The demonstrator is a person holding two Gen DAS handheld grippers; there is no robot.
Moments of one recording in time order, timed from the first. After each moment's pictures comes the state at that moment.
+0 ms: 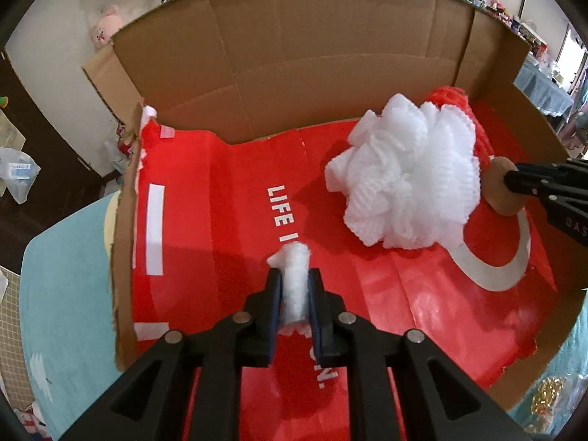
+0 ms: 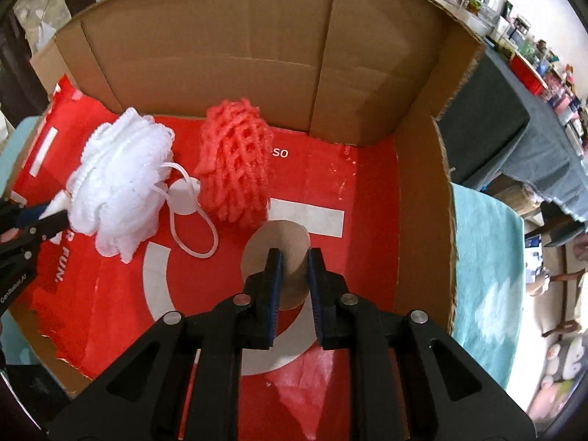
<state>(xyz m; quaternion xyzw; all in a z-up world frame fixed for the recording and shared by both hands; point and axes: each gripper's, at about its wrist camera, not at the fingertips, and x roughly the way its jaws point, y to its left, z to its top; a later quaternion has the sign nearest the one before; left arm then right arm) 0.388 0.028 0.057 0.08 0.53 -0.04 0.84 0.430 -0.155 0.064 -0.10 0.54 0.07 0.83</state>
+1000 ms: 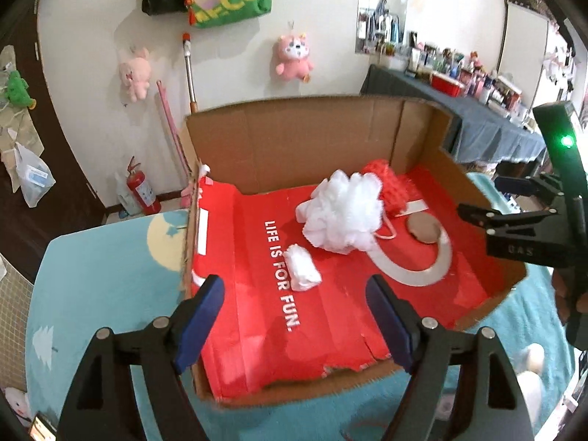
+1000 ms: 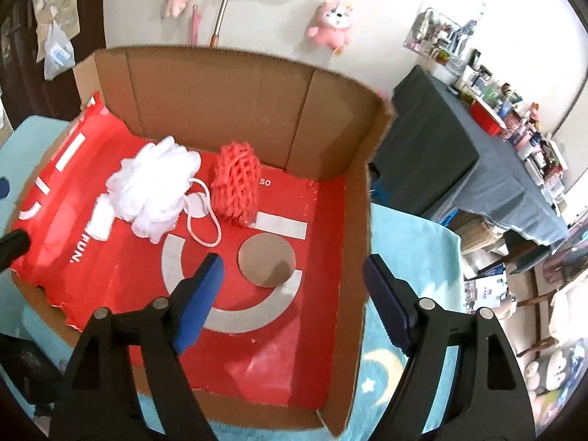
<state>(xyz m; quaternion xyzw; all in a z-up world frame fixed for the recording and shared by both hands) 0.281 0.033 0.152 0.03 0.41 -0.06 0.91 0.362 -0.157 0.136 -0.12 0.44 0.03 0.89</state>
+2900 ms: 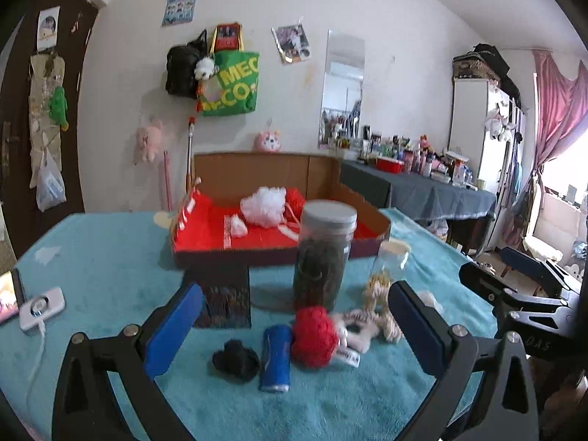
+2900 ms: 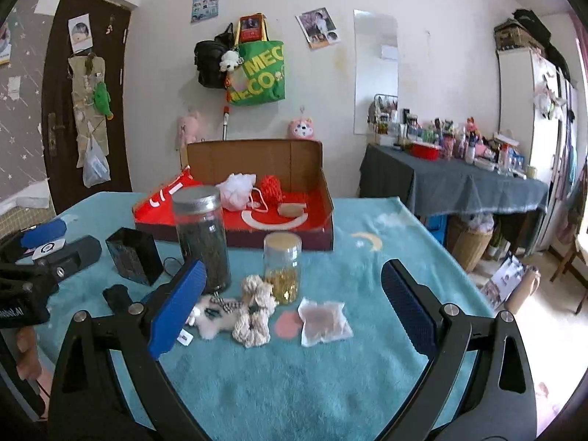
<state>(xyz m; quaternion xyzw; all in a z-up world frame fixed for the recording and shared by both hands) 0.019 -0.016 0.105 -0.02 0.20 -0.10 0.97 0.007 -0.184 0.110 0.00 0.19 0.02 0.98</state>
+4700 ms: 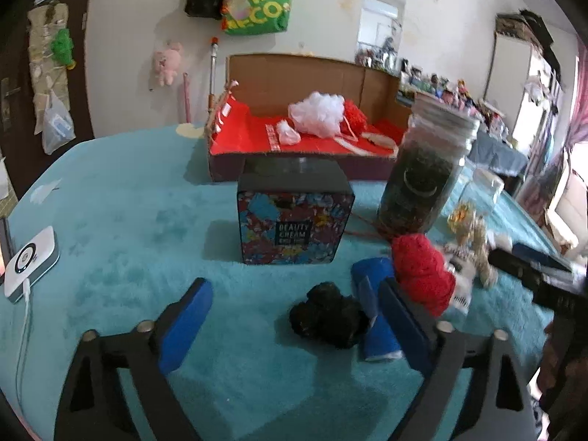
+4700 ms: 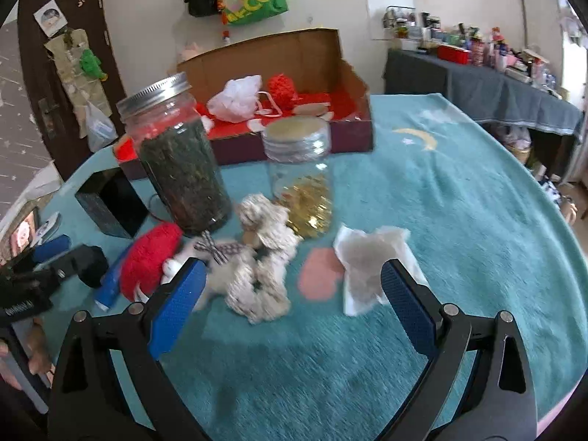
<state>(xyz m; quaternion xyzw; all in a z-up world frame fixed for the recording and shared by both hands) 0.077 0.040 0.040 -0.02 0.35 -0.06 0.93 0.094 -0.181 0.045 0.05 0.36 0.08 0.93</state>
